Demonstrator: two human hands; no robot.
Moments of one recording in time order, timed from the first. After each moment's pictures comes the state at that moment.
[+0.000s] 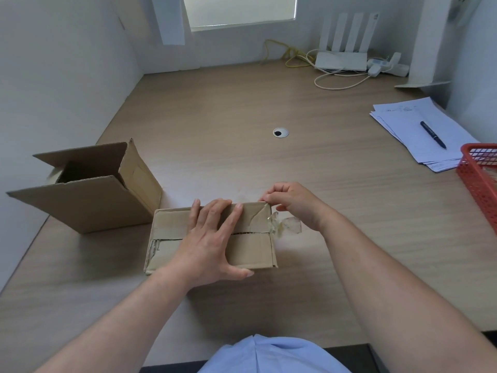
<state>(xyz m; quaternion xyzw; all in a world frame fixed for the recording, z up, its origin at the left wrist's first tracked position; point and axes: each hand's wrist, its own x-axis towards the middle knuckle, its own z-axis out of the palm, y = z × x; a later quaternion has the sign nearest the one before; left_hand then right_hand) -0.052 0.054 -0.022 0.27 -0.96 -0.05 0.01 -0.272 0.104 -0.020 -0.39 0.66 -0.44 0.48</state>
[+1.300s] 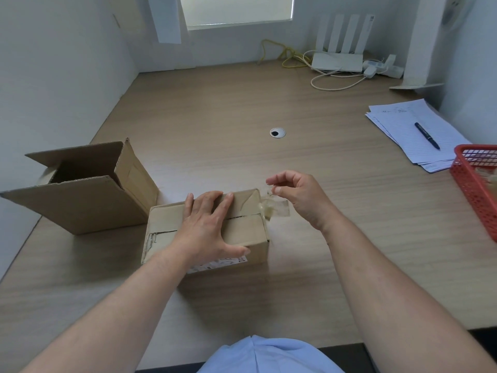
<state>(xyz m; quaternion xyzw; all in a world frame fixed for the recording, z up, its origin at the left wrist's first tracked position) -0.065 0.022 -0.031 0.33 -0.94 -0.09 0.00 -0.273 0.113 -0.008 -0.39 0.65 -0.54 0.37</state>
